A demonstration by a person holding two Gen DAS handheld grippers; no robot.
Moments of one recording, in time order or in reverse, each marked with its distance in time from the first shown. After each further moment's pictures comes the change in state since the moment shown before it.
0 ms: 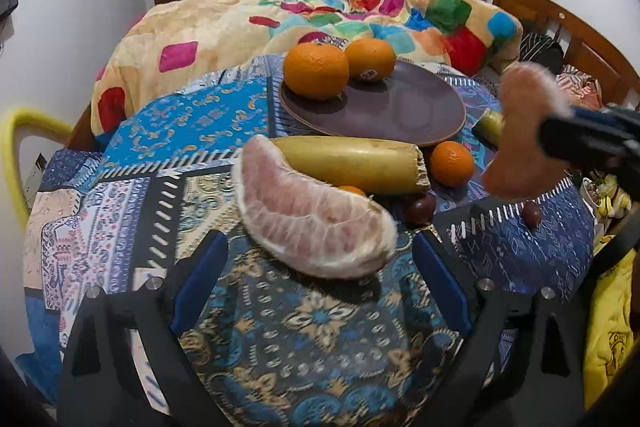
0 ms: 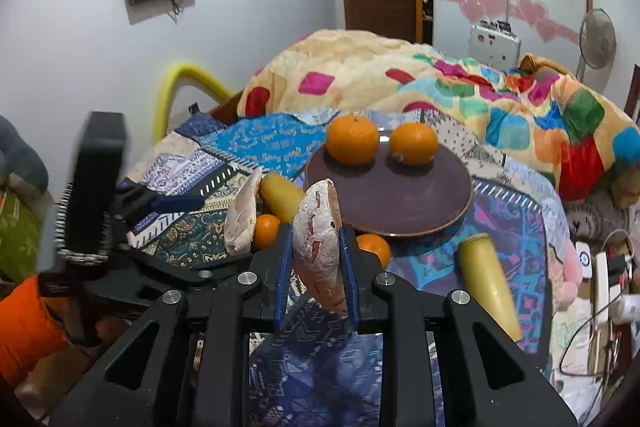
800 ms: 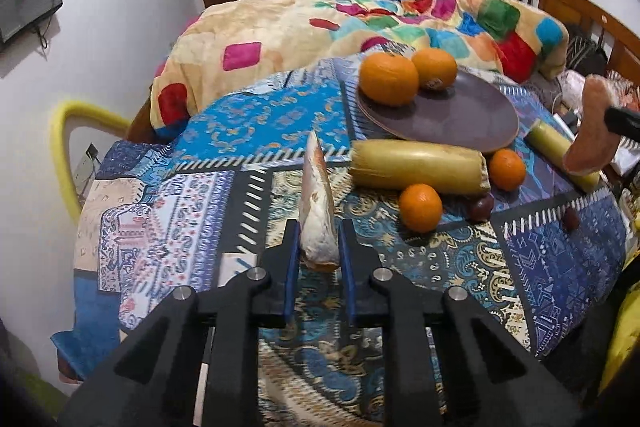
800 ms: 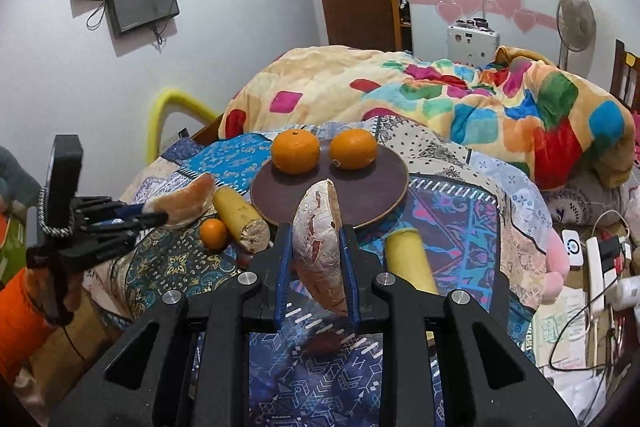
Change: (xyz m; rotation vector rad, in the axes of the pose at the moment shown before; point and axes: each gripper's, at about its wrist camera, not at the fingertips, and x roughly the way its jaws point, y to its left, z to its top) left arm -0.034 0.033 -0.002 -0.052 -0.011 0.191; right arm -0.027 -0.064 -0.011 0.090 -0.055 -0.003
